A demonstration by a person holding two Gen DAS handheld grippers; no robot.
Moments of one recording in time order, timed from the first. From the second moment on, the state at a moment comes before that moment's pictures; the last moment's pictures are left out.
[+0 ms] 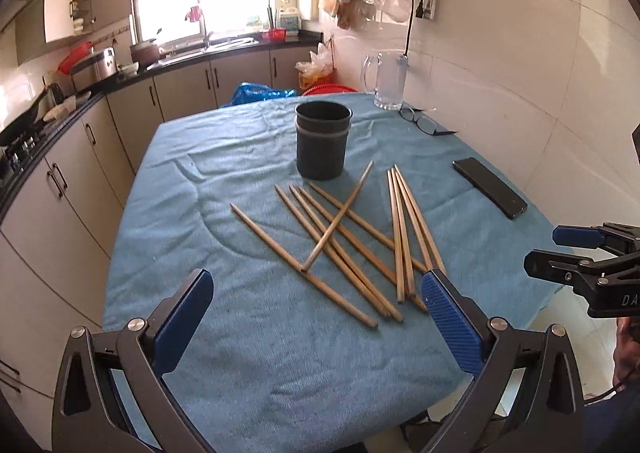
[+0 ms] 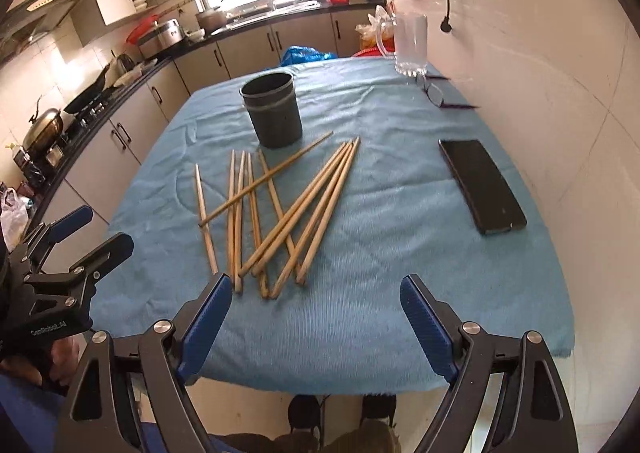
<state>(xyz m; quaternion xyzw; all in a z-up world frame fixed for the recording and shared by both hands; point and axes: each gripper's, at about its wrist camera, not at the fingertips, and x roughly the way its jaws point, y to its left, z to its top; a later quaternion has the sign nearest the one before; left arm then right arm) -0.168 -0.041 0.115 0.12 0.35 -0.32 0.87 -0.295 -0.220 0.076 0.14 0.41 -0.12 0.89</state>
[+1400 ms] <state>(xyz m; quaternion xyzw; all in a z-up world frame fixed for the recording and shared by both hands) -0.085 -0.058 0.093 0.07 0.46 -0.29 0.83 -0.126 -0.337 0.018 0.31 0.51 -0.10 0.80</state>
